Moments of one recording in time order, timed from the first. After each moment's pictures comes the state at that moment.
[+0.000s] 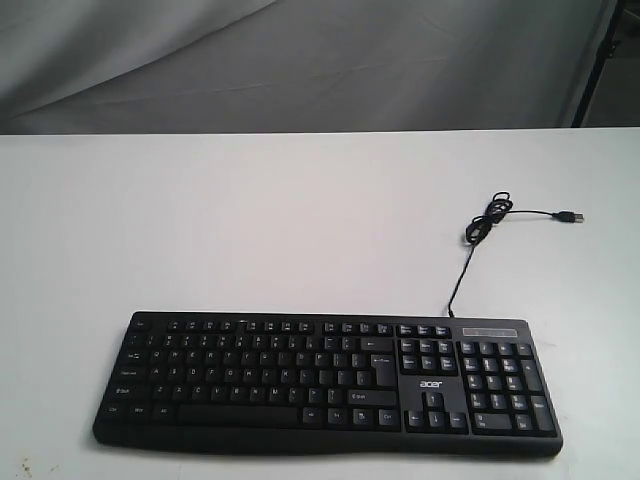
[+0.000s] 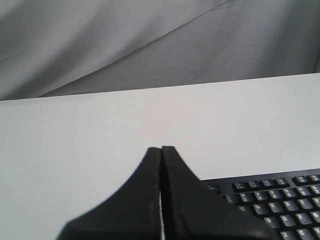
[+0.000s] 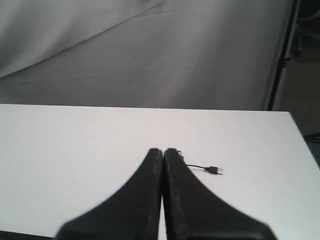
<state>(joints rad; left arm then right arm) -0.17 0.00 0.00 0.04 0.26 -0.02 0.07 0.57 -0.75 0.05 0.59 -0.01</state>
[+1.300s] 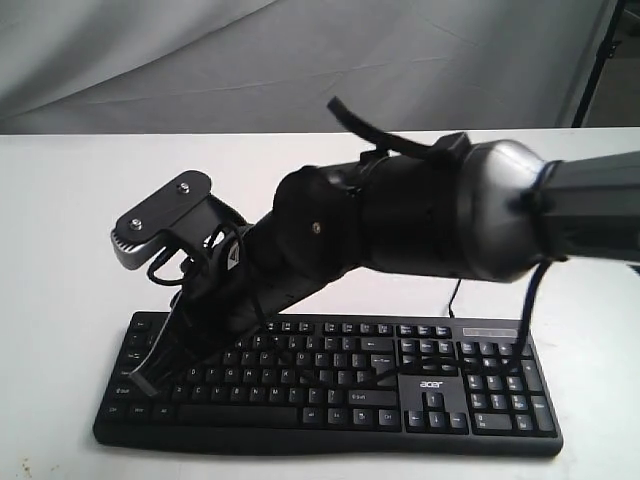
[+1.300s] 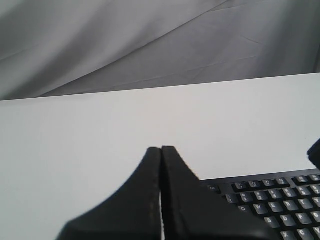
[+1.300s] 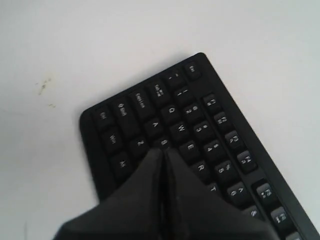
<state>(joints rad) -0.17 0.00 0.00 0.04 0.26 -0.02 0.92 1.89 -1.26 0.41 0.41 -0.44</state>
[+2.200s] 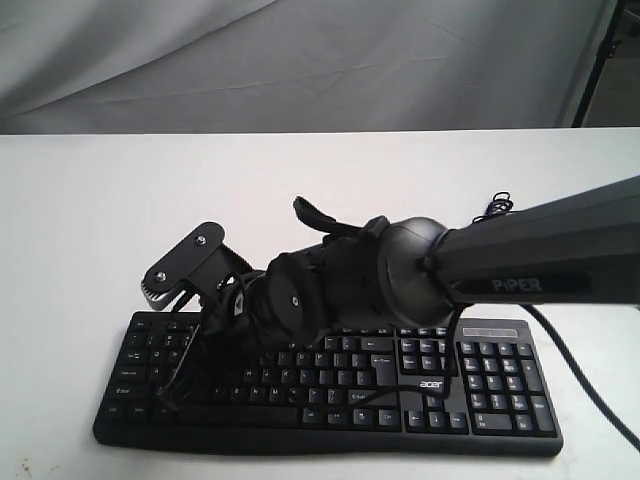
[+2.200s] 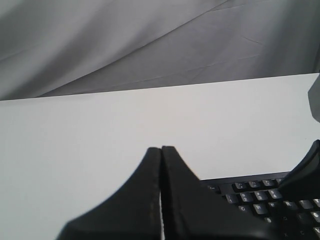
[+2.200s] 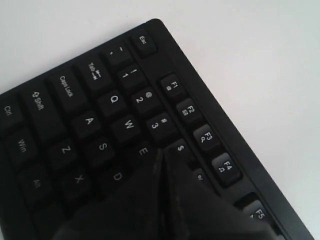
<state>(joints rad) -0.17 0.00 0.00 0.04 0.26 -0.02 0.92 2.07 -1.23 0.38 0.16 -0.44</state>
